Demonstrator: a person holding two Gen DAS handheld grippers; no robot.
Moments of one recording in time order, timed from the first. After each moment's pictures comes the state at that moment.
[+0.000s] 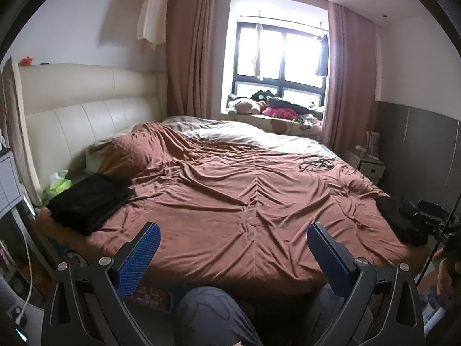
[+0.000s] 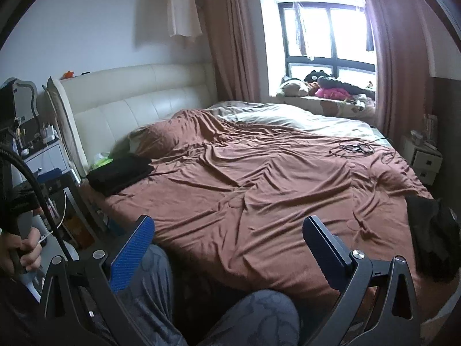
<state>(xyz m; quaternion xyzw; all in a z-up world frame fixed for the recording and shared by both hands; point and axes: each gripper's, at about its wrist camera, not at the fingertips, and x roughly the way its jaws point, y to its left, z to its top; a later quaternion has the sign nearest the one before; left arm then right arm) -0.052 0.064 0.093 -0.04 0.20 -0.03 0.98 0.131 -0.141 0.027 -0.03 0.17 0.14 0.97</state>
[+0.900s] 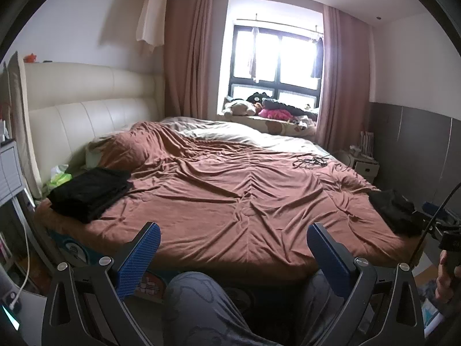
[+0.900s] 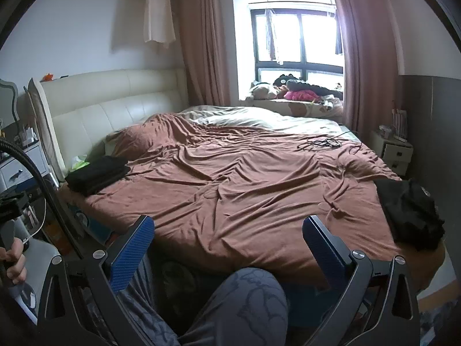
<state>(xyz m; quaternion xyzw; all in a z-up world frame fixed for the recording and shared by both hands) -0.091 0.057 0.073 -0.05 0.19 -0.04 0.98 0.081 -0.128 -0.008 -0.02 0.15 0.07 0.99</state>
